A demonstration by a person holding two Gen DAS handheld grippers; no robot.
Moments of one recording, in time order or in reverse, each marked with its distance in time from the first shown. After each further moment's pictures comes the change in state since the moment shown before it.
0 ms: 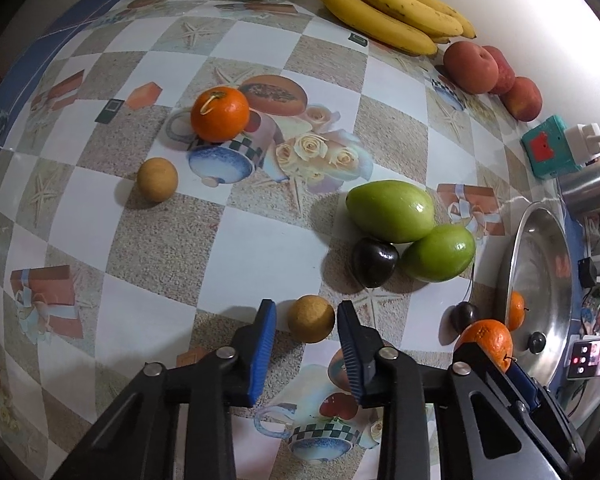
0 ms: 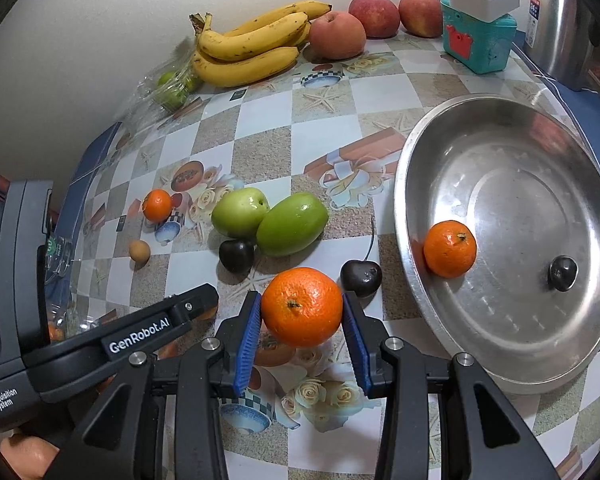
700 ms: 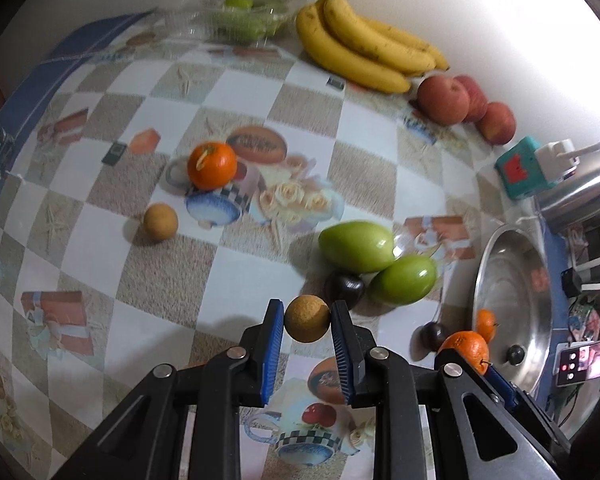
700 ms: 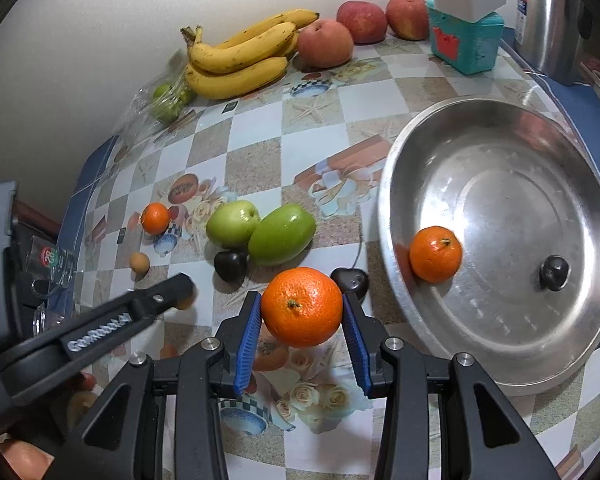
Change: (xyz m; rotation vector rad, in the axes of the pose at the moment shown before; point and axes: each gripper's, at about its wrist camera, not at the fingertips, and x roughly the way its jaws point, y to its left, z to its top) left arm -0.035 -0.004 0.004 0.020 -0.127 -0.047; right arm -0.008 -0.008 0.002 0.036 -0.025 0.001
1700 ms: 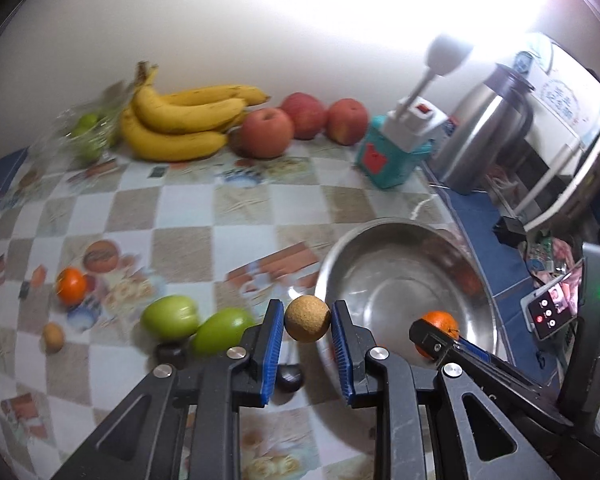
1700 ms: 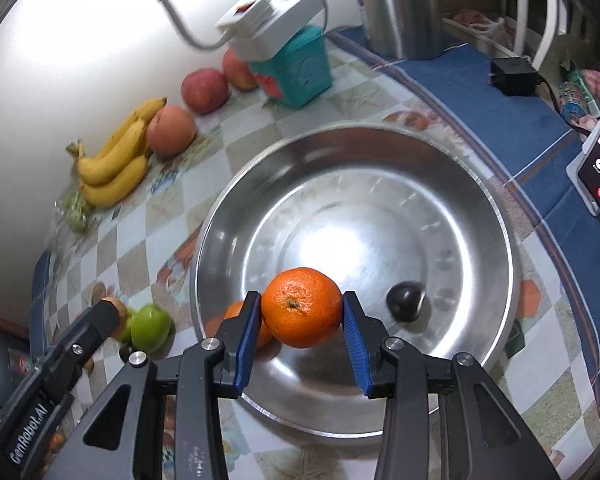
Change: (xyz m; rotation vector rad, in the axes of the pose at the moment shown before) left arm -0.016 -0.133 -0.017 0.382 -0.186 -0.163; right arm -0.036 -0.113 0.016 0.309 -0.166 -0.155
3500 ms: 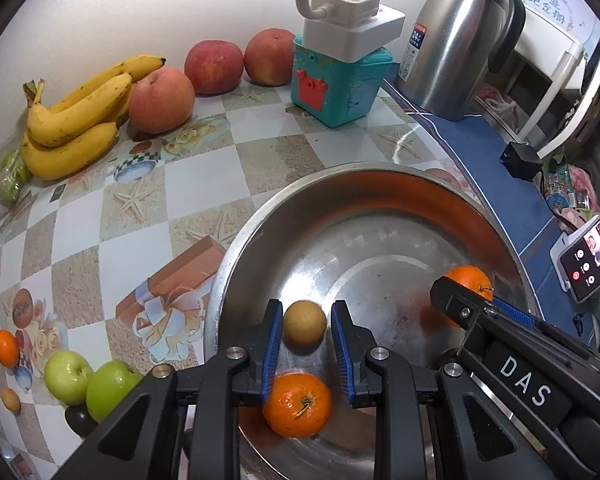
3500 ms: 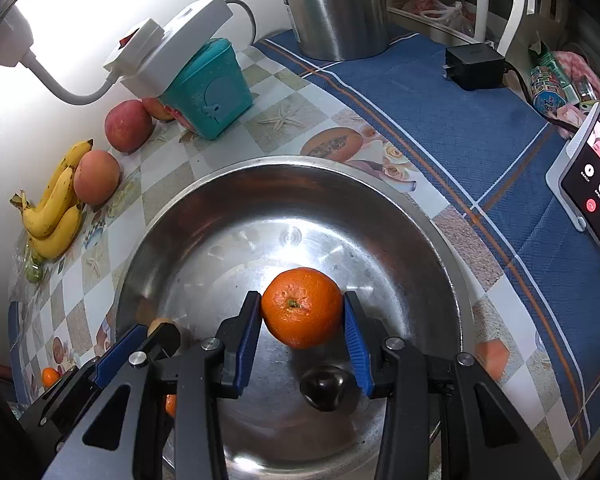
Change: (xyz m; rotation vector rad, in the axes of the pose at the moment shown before) left arm 0.101 -0.064 0.007 0.196 0.156 0.023; right arm 0.032 -0.051 0.039 0.094 0.000 -0.111
